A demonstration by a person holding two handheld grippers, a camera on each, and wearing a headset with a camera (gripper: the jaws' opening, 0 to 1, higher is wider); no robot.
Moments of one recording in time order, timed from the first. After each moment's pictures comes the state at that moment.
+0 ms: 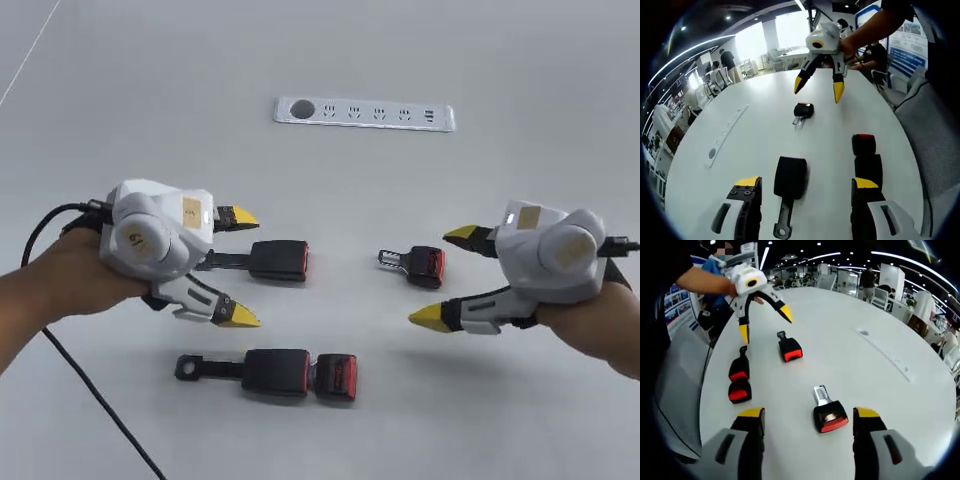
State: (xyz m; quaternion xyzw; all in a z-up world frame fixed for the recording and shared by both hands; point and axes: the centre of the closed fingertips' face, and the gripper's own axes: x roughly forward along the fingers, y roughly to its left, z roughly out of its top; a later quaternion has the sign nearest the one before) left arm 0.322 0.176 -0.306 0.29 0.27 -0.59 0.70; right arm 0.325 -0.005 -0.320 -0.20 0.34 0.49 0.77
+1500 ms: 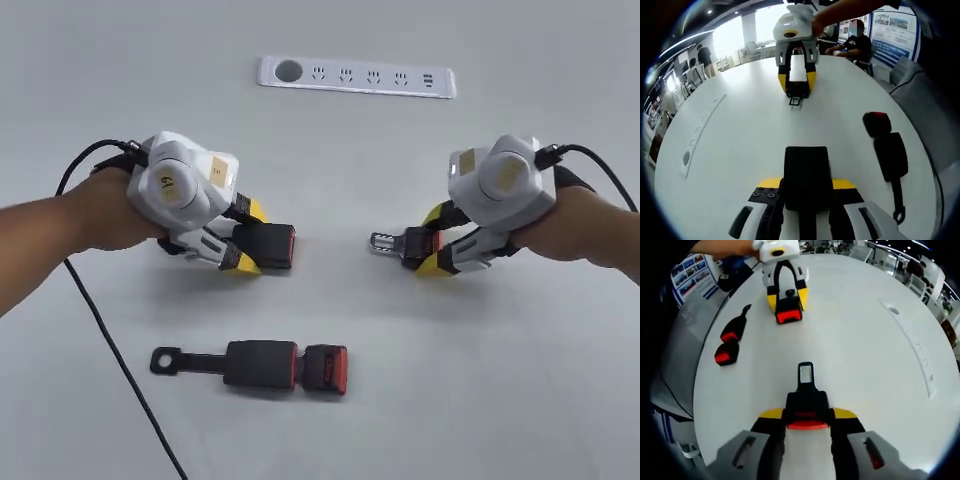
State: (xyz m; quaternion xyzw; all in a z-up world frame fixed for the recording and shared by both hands) left arm 0.340 0.159 -0.361 0.31 0.30 -0.66 0.61; right arm 0.344 -0.013 -0.367 -0.32 0.43 0.57 0.62
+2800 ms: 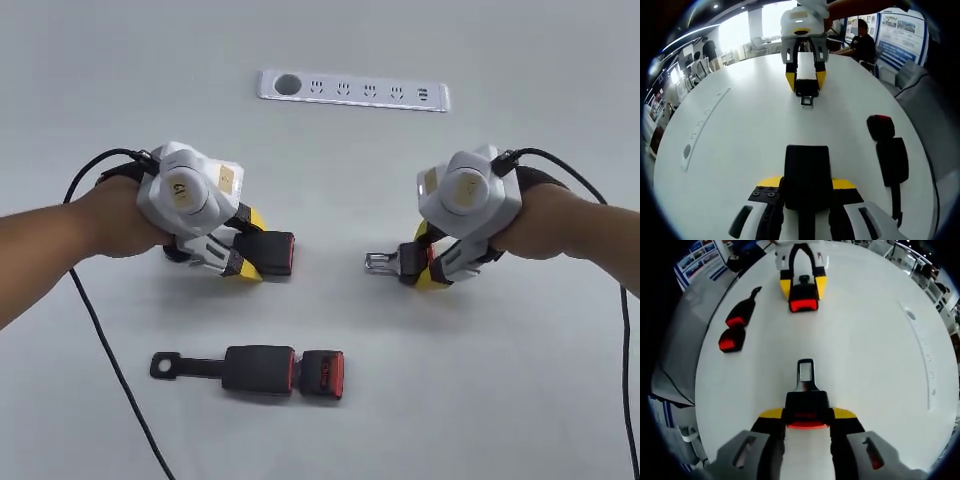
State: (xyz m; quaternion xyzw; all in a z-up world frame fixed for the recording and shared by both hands) left arm 0.341 0.155 -0.362 0.31 0.32 -0.64 0.63; right arm 0.336 -0.013 -0.370 -0.38 0.45 0.58 0.57
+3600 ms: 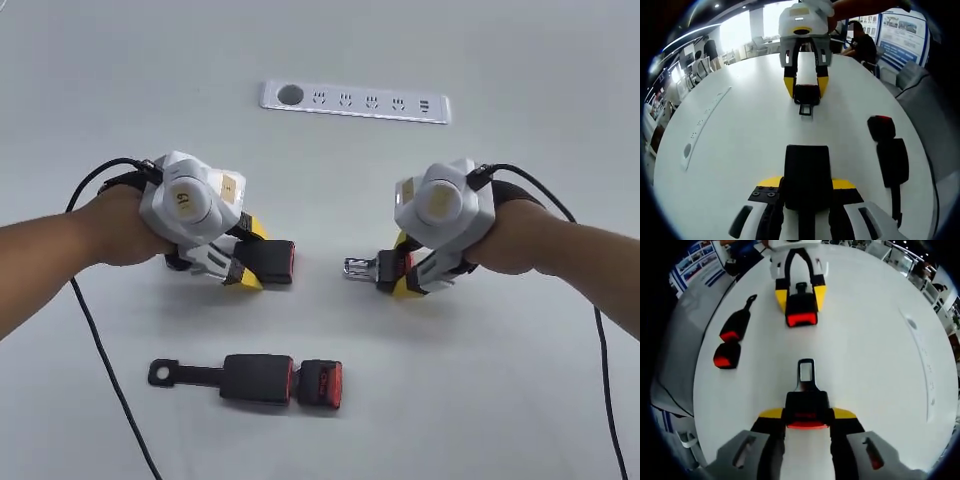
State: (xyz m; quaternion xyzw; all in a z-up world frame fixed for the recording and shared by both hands) left arm 0.341 0.157 -0.363 0.30 0.32 -0.64 0.63; right arm 0.345 0.015 -0.375 -0.37 0.44 0.58 0.58
